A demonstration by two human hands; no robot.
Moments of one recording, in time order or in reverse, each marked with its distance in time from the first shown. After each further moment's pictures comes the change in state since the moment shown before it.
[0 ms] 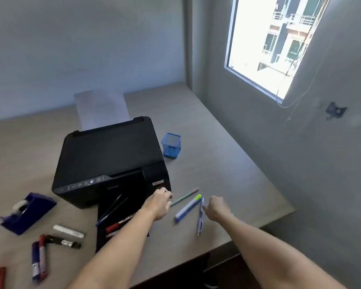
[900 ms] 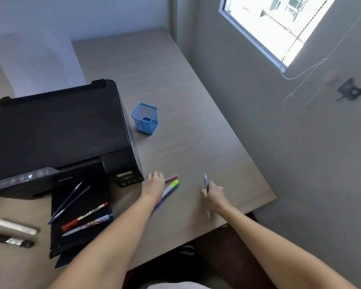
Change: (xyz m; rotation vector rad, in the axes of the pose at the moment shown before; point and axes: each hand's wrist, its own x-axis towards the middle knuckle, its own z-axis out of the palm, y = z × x) left_hand 0.102 0.044 0.071 0.231 -0.057 -0.175; right_hand 0.060 0.072 -0.018 0.221 -0.087 0.060
